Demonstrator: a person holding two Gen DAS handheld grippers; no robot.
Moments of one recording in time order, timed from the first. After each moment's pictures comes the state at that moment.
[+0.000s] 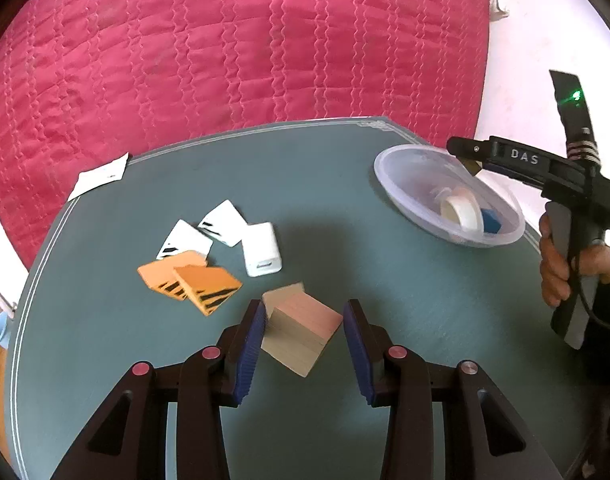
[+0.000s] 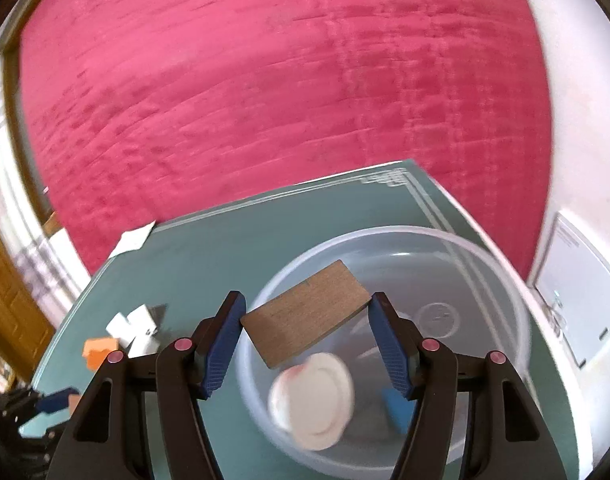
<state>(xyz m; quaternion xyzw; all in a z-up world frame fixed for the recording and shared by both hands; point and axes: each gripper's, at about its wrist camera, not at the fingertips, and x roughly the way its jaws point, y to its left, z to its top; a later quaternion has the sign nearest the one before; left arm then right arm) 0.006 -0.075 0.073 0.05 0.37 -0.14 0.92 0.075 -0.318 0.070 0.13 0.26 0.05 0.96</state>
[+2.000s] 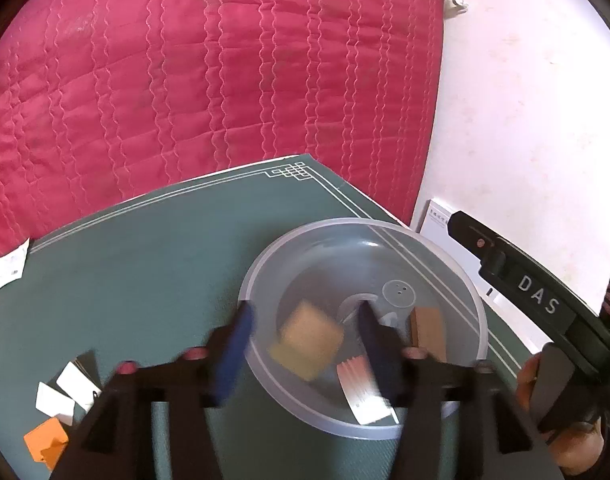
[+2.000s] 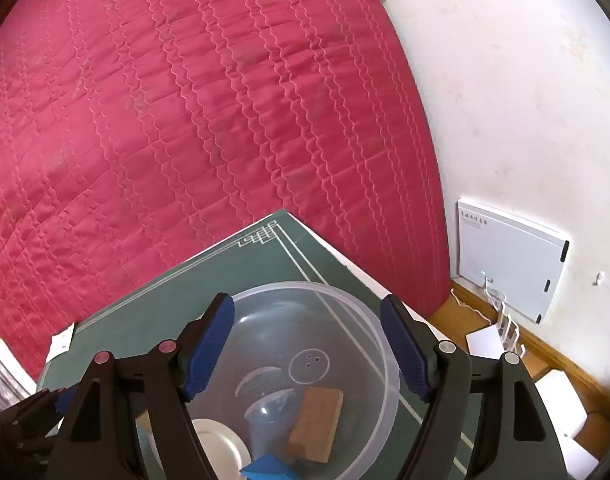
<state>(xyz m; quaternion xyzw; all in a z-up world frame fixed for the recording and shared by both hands) 0.116 -0.209 0.092 0.06 0.34 -0.22 0.91 0.060 -0.388 0.073 0.22 0.18 -0.14 0.95</state>
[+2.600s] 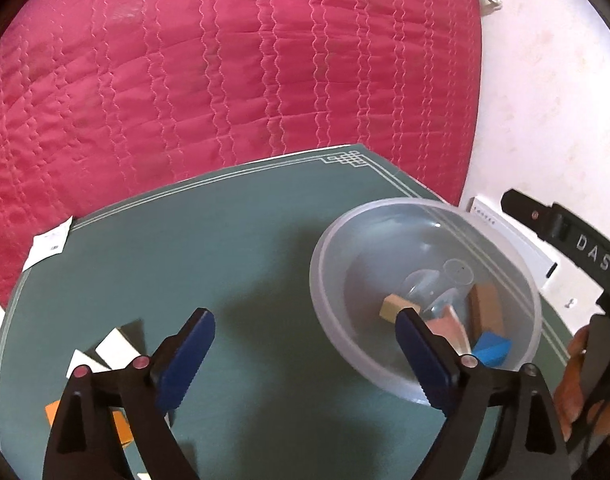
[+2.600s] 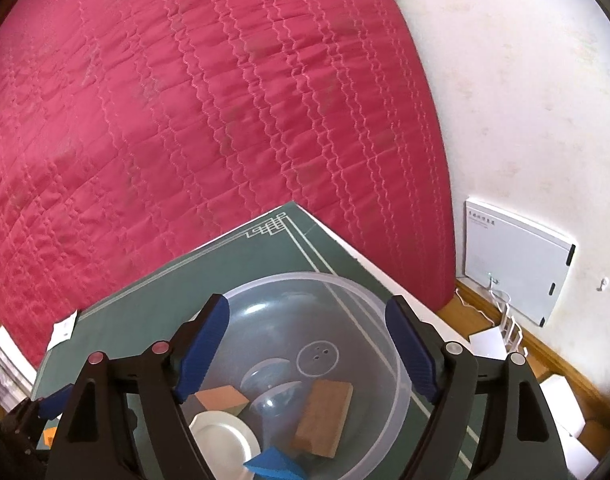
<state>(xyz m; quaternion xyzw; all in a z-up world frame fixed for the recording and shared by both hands) 0.104 -0.178 0.075 0.07 0.34 -0.14 0.93 0.064 -0.379 0.072 0.20 0.19 -0.12 0.95</state>
